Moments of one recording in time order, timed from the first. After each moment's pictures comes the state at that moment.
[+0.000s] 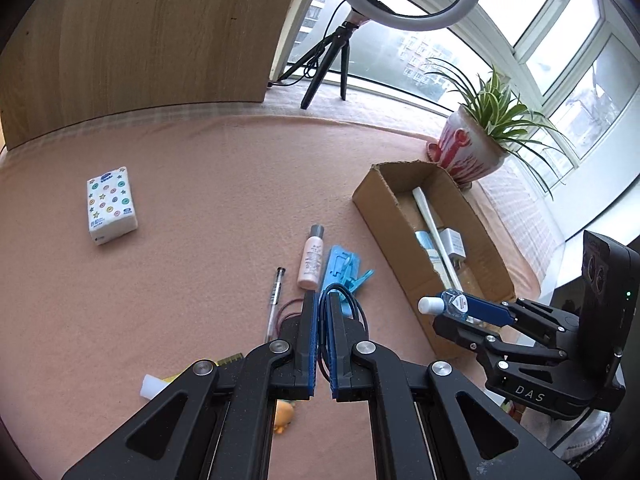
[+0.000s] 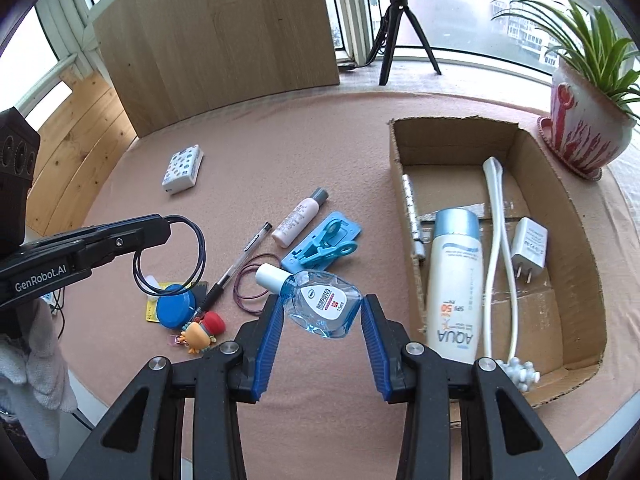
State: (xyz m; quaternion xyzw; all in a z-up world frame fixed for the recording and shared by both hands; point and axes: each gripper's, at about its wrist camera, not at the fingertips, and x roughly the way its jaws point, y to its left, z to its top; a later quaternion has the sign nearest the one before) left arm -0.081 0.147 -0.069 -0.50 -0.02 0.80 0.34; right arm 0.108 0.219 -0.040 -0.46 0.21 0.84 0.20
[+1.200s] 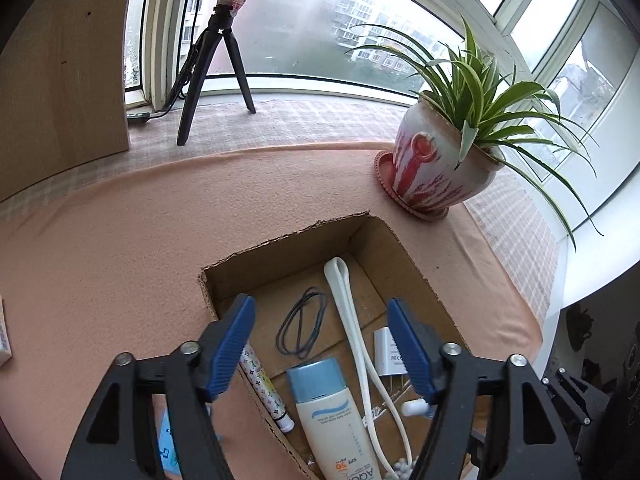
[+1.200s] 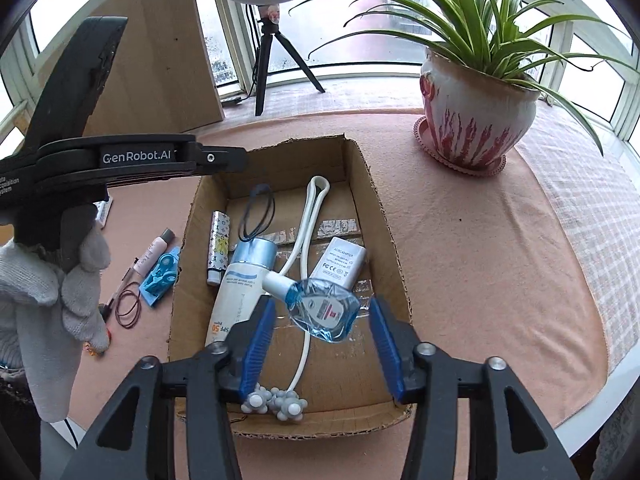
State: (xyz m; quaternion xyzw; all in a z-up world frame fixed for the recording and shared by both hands) left arm -0.129 0.380 -0.080 -0.48 0.02 0.79 0.37; right arm 0.194 0.340 -0.031 -0.44 0.20 0.83 0.28
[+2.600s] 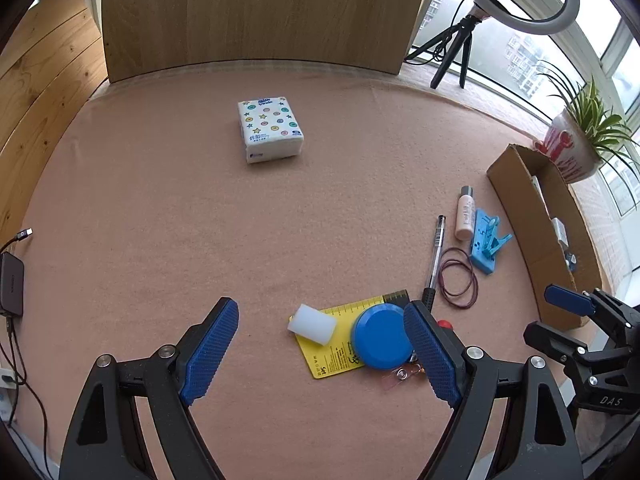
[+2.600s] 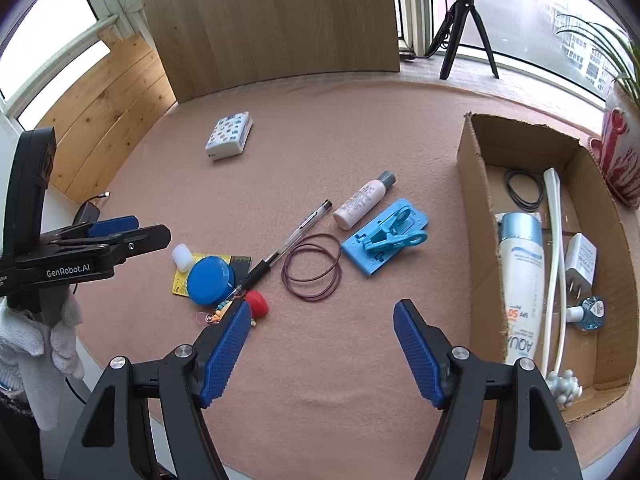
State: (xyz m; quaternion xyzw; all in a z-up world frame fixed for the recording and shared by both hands) left arm -0.080 0.040 -0.119 -0.54 0.01 0.82 0.18; right arm 0.077 0.178 -0.062 -0.49 0.18 0.84 0.12
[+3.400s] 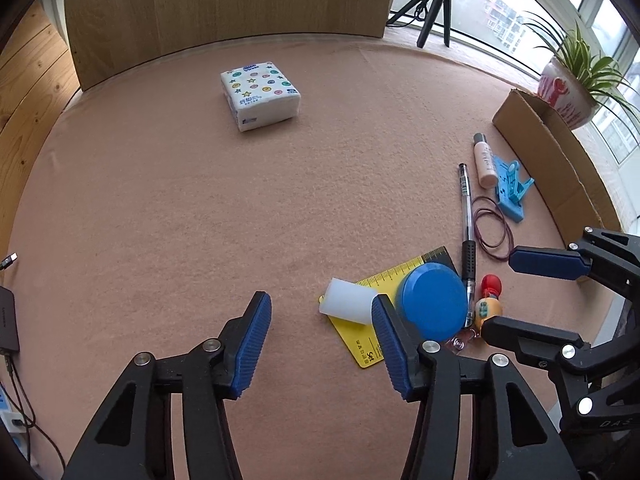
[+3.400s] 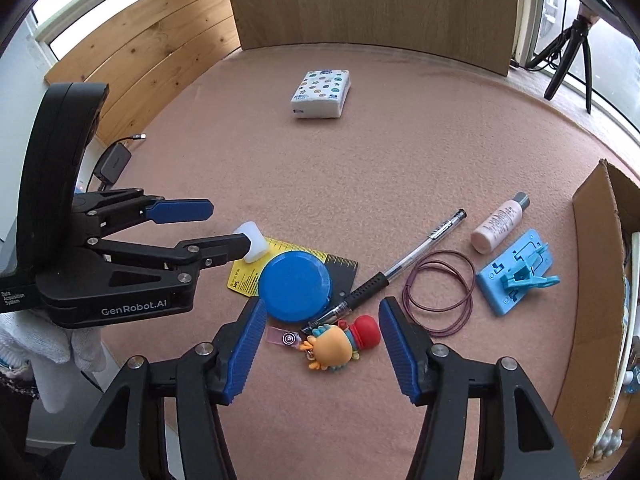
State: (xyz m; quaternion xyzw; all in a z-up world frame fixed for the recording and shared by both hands) left arm -0.083 0.037 -0.160 -0.55 0.08 0.80 0.22; right arm 0.009 0.113 -0.085 -0.53 0.12 0.84 0.03
